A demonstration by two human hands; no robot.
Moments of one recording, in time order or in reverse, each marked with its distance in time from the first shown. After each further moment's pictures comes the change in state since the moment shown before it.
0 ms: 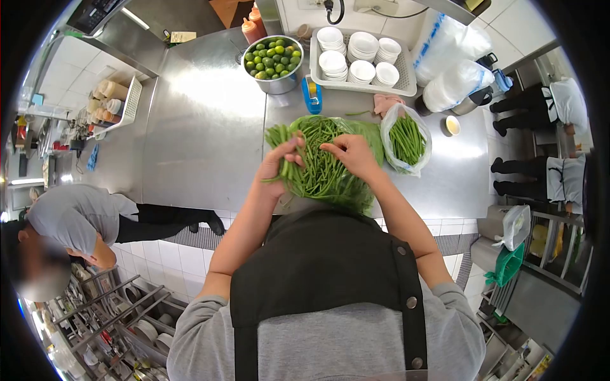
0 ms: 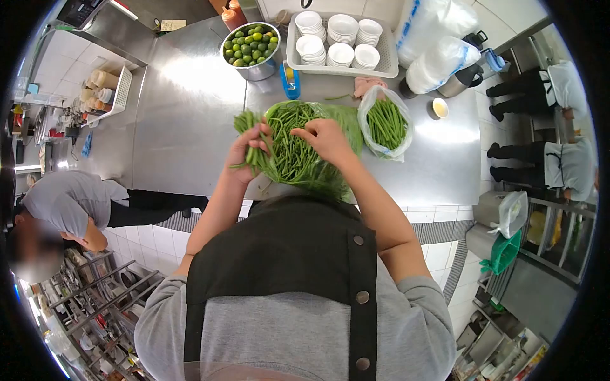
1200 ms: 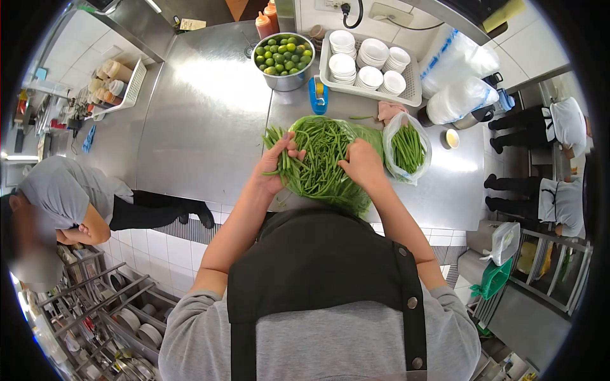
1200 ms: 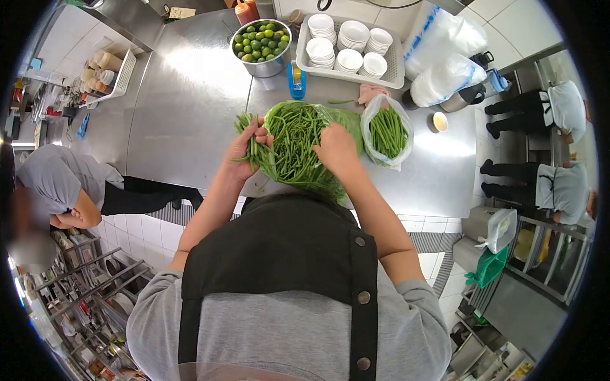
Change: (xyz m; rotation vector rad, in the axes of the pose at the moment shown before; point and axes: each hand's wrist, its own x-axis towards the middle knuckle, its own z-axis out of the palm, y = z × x) left_hand 0.005 0.002 -0.029 0.034 0.082 0.139; right_hand -0.016 0.001 0.001 -0.555 0.208 -0.002
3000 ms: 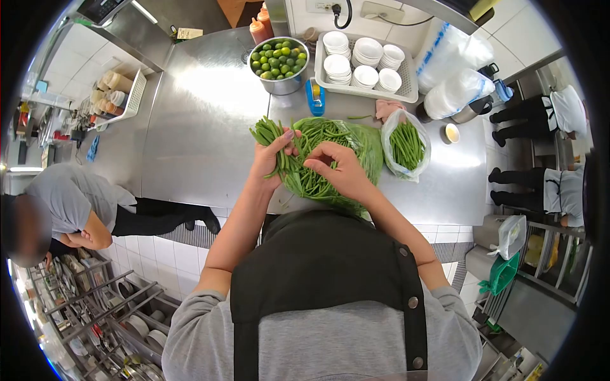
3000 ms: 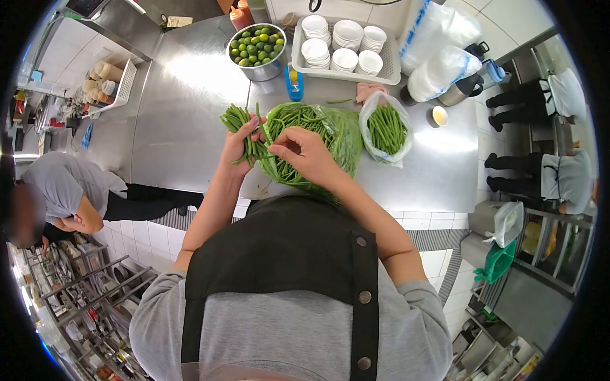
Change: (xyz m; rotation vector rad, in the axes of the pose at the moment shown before) left_hand -0.003 0.005 0.033 0.343 0.029 0.293; right_hand -0.017 -0.067 -0.036 0.890 -0.032 -0.305
